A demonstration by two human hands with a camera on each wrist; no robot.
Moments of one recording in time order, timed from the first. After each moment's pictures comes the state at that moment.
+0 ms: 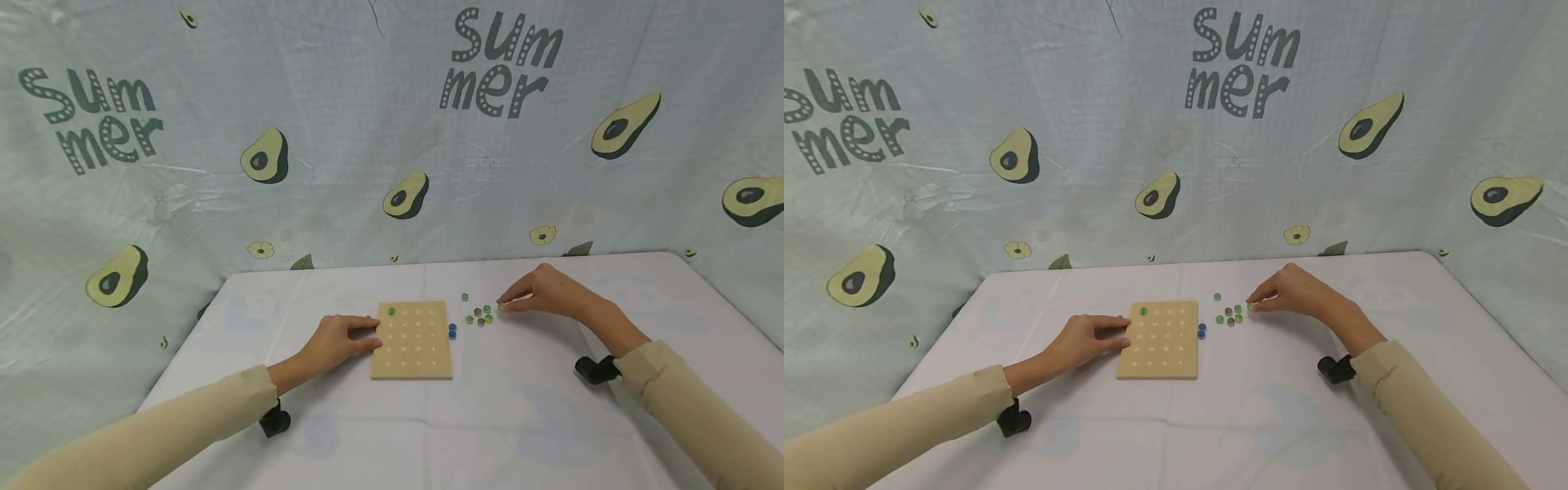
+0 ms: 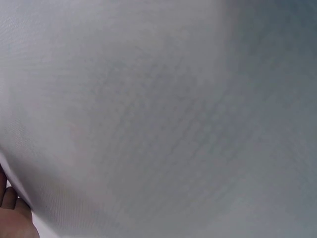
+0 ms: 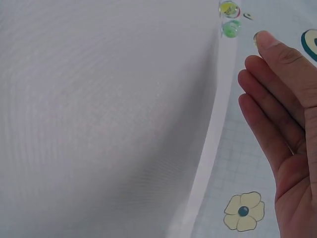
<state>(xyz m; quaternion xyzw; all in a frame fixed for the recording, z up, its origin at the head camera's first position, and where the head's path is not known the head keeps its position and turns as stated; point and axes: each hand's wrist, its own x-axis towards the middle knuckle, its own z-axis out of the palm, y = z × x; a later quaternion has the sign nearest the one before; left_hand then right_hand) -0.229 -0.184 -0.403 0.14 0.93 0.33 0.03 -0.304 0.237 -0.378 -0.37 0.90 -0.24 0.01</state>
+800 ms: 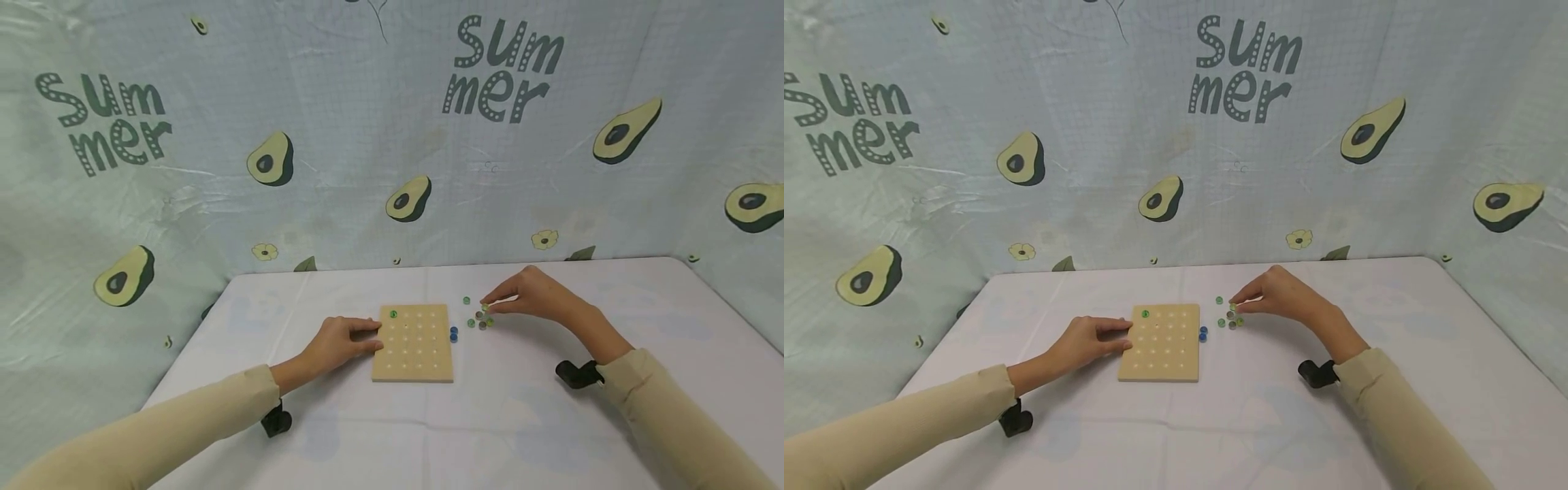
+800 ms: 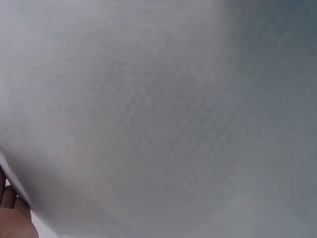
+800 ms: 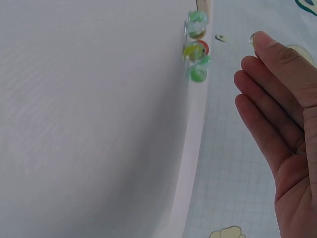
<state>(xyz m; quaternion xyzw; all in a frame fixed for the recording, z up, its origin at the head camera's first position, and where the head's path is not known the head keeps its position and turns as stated) -0.227 -0.184 -0.402 0.13 0.93 0.34 0.03 -0.303 0.209 -0.376 -0.42 0.88 -0.24 -0.03</state>
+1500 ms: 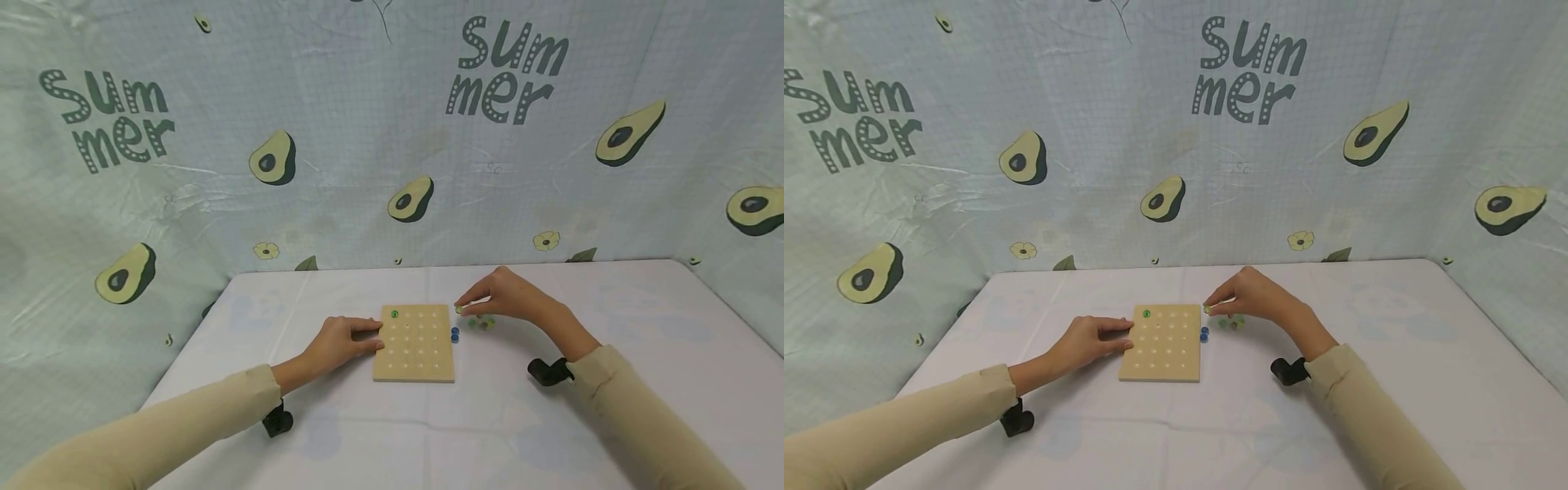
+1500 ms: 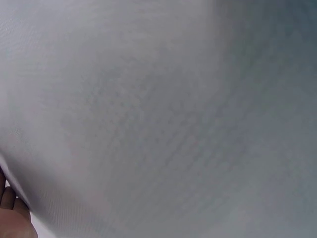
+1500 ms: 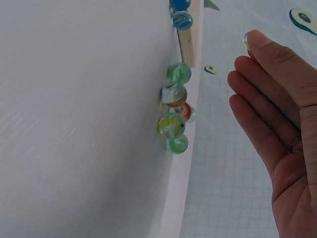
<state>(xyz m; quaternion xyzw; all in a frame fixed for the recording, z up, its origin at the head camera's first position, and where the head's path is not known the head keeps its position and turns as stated) -0.228 -0.187 -0.404 0.14 0.93 0.34 0.03 -0.306 0.165 -0.372 -0.44 0.86 -0.26 -0.02</state>
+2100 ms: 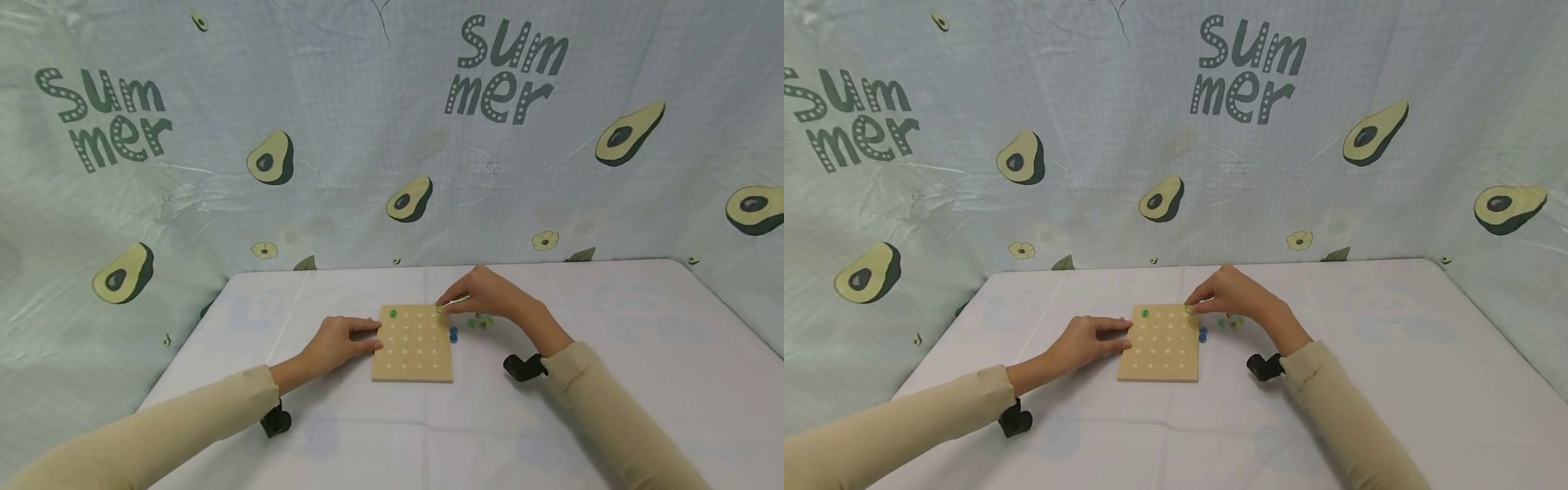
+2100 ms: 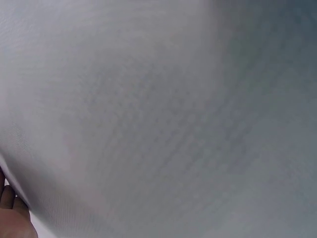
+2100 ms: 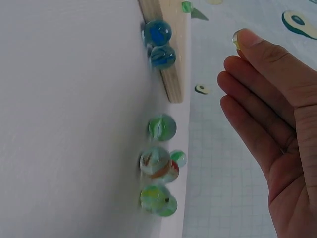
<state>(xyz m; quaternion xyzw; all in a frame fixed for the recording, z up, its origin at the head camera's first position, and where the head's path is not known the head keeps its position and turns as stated) -0.228 -0.187 -0.406 0.14 0.93 0.34 0.03 -0.312 0.135 -0.371 -0.45 0.85 -0.27 0.01</state>
